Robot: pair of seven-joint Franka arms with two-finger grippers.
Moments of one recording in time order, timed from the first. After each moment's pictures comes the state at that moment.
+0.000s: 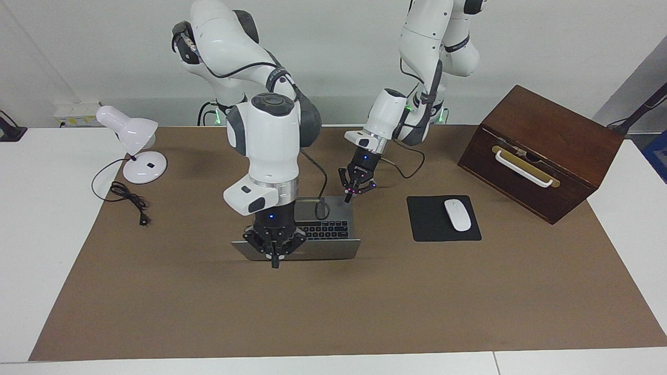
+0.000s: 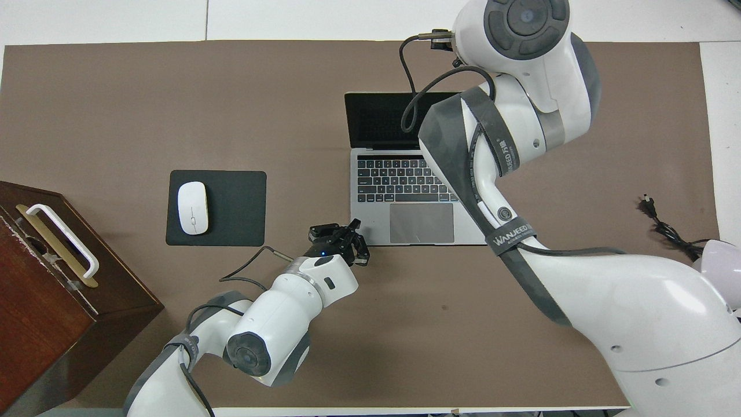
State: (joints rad) left arm -0.66 0.23 -0.08 -2.49 -0.16 3.48 -0.06; right arm 0.37 0.65 0.02 -1.07 -0.28 2.07 0.53
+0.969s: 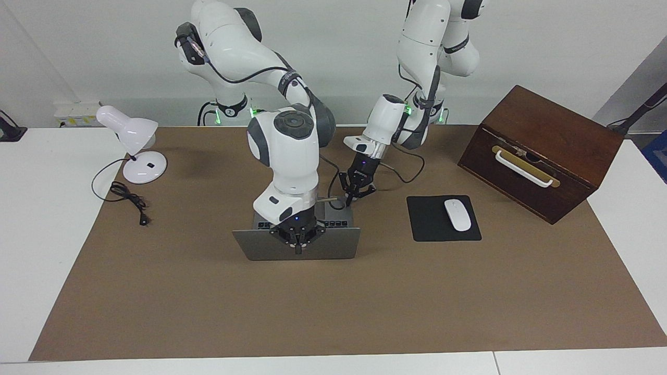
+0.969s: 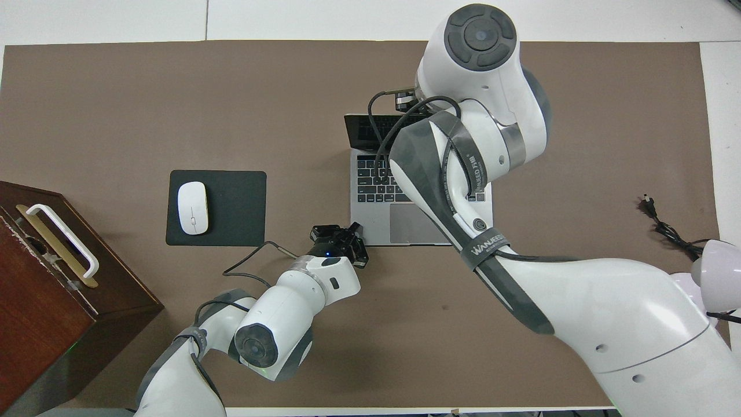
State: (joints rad) left arm -0.66 0.28 -0.08 -2.48 -0.16 3.48 0.04; right arm 0.35 0.63 0.07 -1.18 -0.08 1.94 0.42
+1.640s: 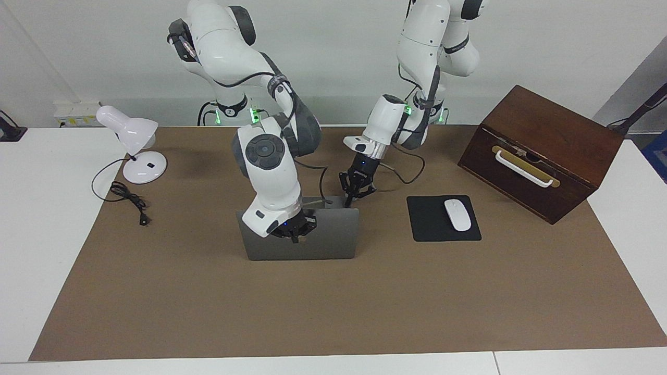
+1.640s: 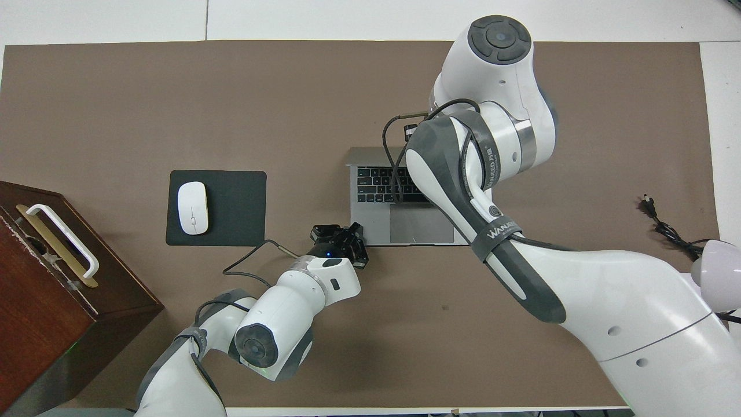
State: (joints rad) left arm -0.66 0.28 -0.08 -2.48 -0.16 3.48 0.07; right arm 0.32 0.62 0.08 -1.27 0.05 1.85 0.32
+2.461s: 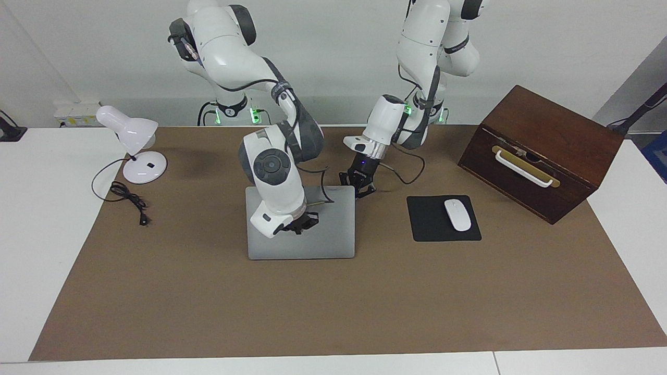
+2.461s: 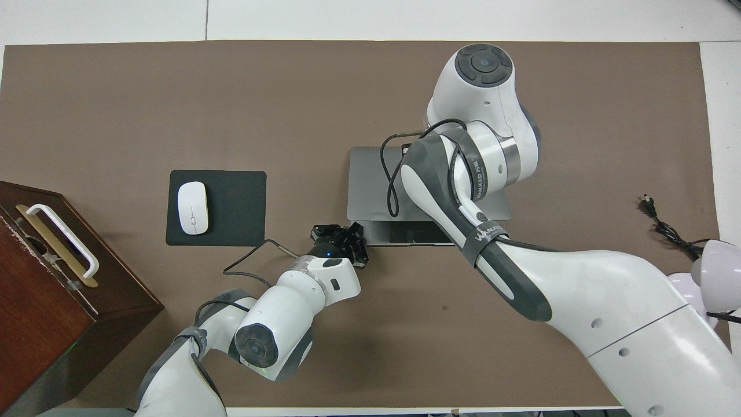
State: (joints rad) left arm -0.66 0.28 -0.08 -2.48 -0.16 3.48 0.08; right arm 0.32 0.62 0.08 -1.41 0.06 1.94 0.35
